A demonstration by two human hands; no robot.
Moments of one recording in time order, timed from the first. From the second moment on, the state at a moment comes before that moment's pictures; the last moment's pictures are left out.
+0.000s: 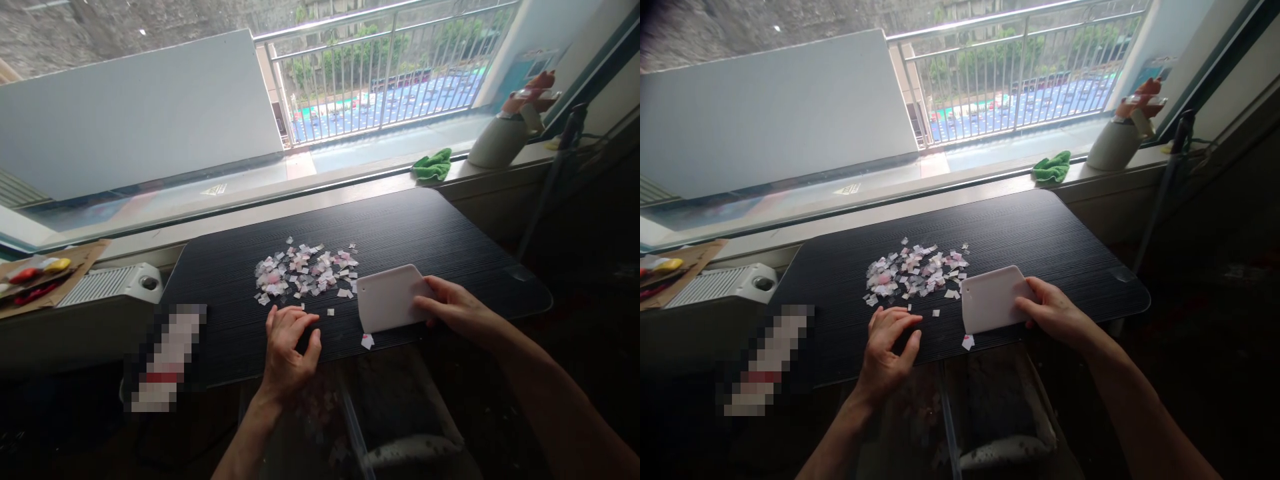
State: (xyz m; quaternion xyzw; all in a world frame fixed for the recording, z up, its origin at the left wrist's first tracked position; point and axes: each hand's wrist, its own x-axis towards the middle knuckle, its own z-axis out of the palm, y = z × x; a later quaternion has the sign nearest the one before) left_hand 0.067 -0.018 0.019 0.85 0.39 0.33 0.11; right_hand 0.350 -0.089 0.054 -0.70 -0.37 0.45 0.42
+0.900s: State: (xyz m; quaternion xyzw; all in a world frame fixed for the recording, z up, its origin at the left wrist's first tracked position) left_hand 0.068 -0.019 0.019 0.85 0.39 0.33 0.10; right_hand 0.341 -0.060 0.046 -0.68 -0.45 0.33 0.49
